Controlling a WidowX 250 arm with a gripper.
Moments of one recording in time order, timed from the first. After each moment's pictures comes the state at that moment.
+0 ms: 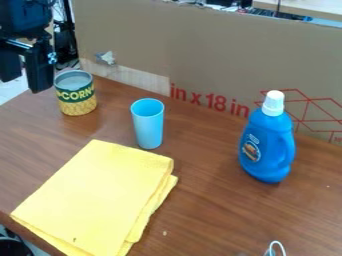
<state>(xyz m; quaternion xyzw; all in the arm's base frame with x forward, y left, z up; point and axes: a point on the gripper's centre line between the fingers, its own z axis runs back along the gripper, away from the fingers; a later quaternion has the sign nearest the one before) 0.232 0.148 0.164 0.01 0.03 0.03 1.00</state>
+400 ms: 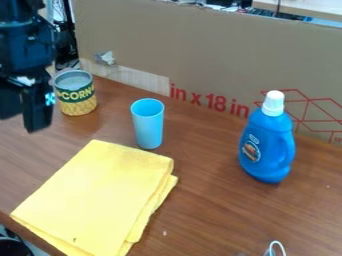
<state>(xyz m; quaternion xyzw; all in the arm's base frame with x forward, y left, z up) 0.201 0.116 0.137 0.00 0.06 -0.02 1.00</state>
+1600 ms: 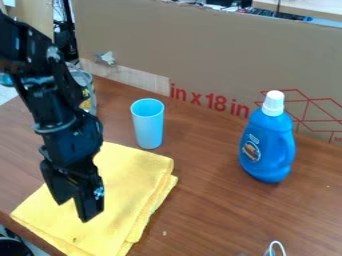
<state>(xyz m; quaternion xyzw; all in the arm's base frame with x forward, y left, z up) 0.192 0.045 0.049 -0.08 0.02 -0.07 0.99</state>
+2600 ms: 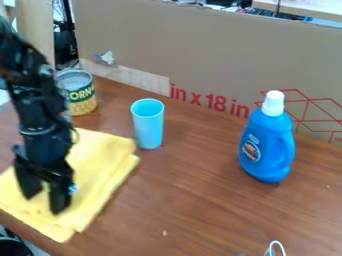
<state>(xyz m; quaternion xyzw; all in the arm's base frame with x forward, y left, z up) 0.187 0.132 0.020 0.01 0.08 0.05 1.00</state>
